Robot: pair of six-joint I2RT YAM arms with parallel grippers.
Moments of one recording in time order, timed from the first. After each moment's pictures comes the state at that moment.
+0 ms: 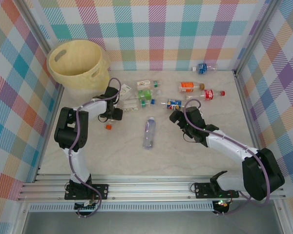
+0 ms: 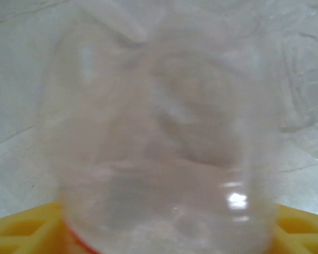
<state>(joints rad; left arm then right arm) -0.25 1.95 1.29 -0.56 -0.13 -0.09 0.52 1.27 0.69 -0.18 0.10 1.07</state>
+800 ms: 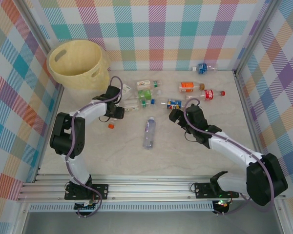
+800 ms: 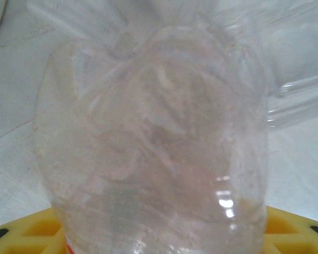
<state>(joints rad) -0.31 1.83 1.25 -0.55 -0.12 -0.10 0.52 1.21 0.69 -0.14 0.11 0.87</state>
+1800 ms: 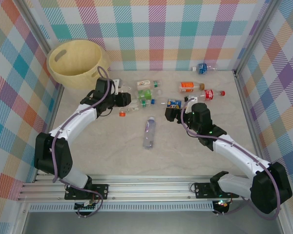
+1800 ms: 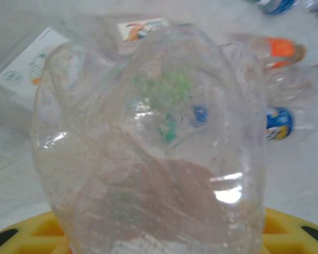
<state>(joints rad) -0.33 1.54 1.21 -0.35 0.22 -0.33 0.52 1.12 0.69 0.04 -0.03 0.43</state>
